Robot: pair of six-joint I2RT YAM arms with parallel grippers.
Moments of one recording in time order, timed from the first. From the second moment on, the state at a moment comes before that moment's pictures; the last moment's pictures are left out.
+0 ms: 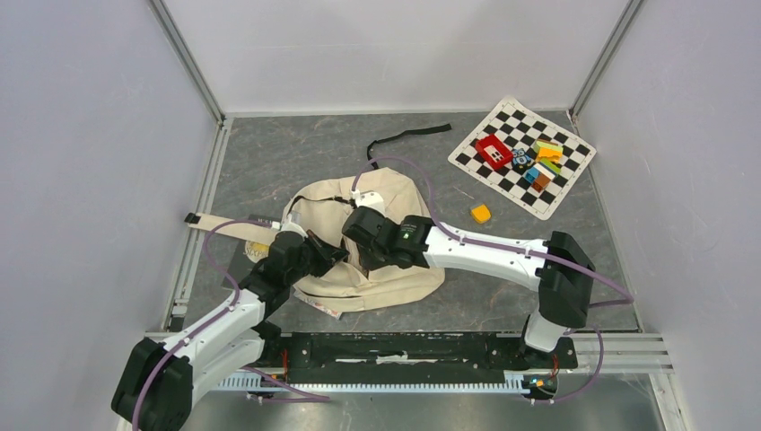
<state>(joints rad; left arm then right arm) -0.48 0.86 0.24 0.09 0.11 -1.08 1.16 1.69 1.38 -0.66 0.28 0.71</state>
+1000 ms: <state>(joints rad) -0.46 0.88 0.24 0.11 0.13 -1.08 1.16 1.79 1.33 -0.58 0.43 0.76</state>
